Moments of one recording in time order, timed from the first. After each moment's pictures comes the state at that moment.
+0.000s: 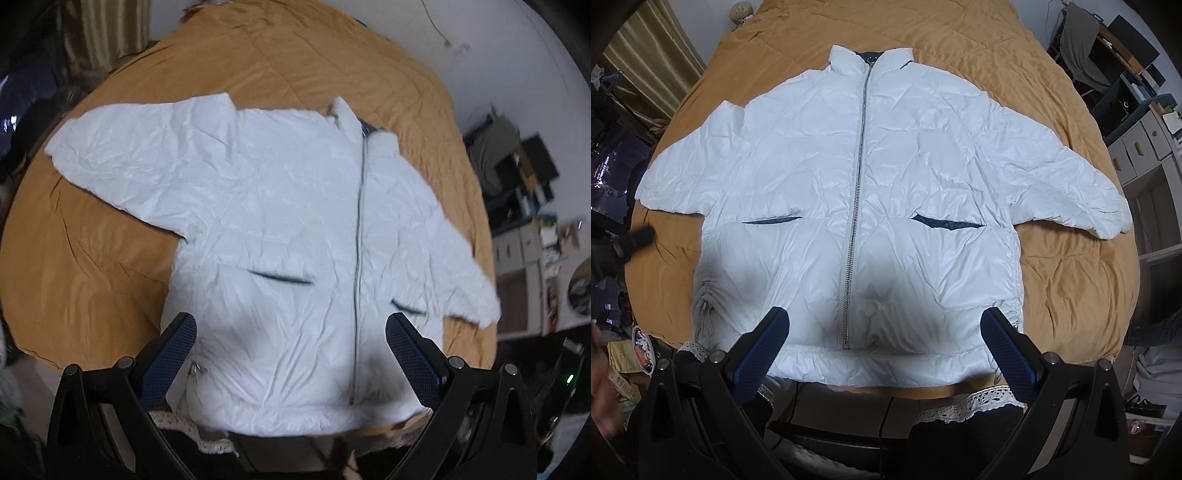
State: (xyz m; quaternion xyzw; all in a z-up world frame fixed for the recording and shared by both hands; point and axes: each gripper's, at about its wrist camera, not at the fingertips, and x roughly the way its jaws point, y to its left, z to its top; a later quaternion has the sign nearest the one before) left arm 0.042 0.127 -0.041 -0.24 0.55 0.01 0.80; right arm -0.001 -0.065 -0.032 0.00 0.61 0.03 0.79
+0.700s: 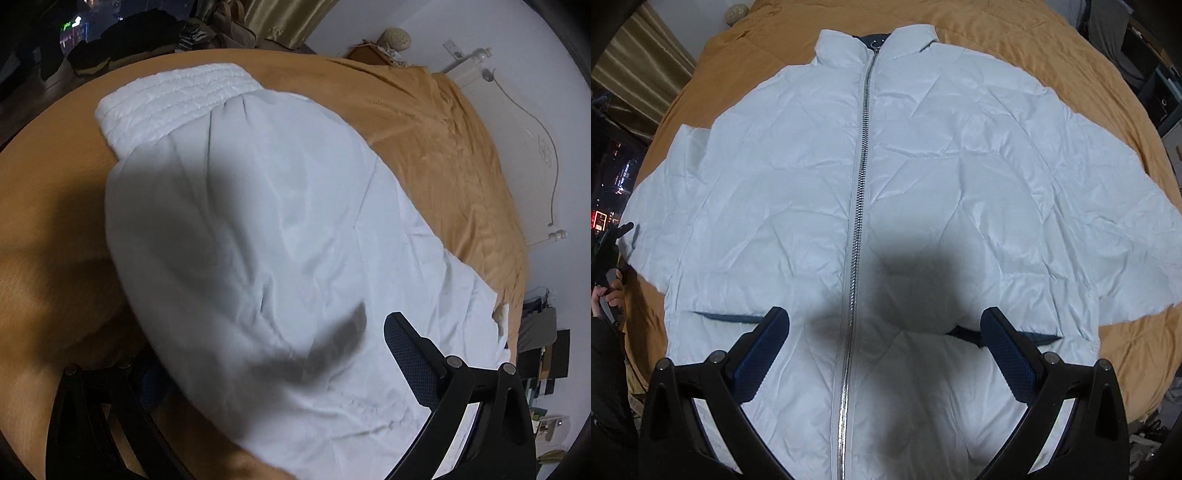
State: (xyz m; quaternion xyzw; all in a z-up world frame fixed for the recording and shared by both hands) left arm 0.163 0.464 -0.259 -0.42 0.44 0.19 0.77; right arm 0.158 -0.065 -0.159 0.05 0.61 0.07 0.78
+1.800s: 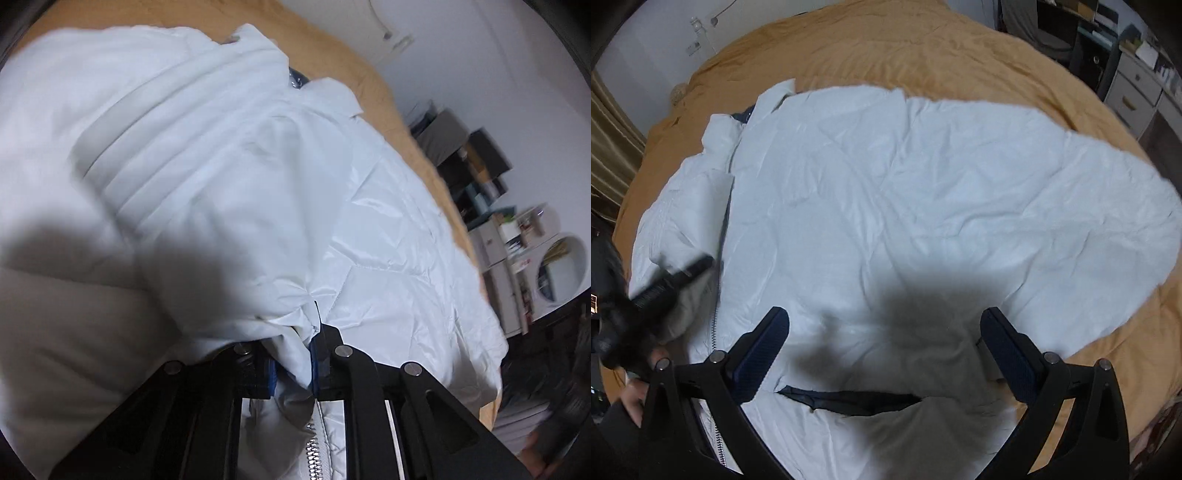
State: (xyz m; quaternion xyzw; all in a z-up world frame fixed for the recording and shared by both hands) left arm 0.281 0.015 -0.305 -0.28 0.45 -0.16 0.83; right arm 0.180 -0.207 -0.174 0.10 0.53 -0.04 0.84
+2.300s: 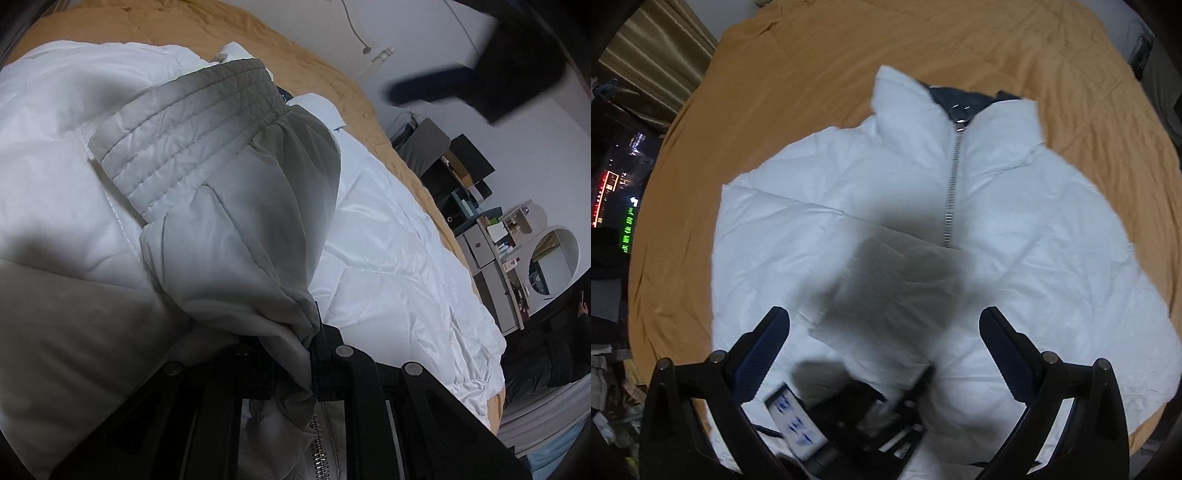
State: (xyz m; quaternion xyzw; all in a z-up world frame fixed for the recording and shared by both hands) left arm 0.246 0.009 -0.305 -0.25 0.43 -0.17 0.85; right arm 0.363 0.032 -0.134 0.01 0.65 0.12 0.75
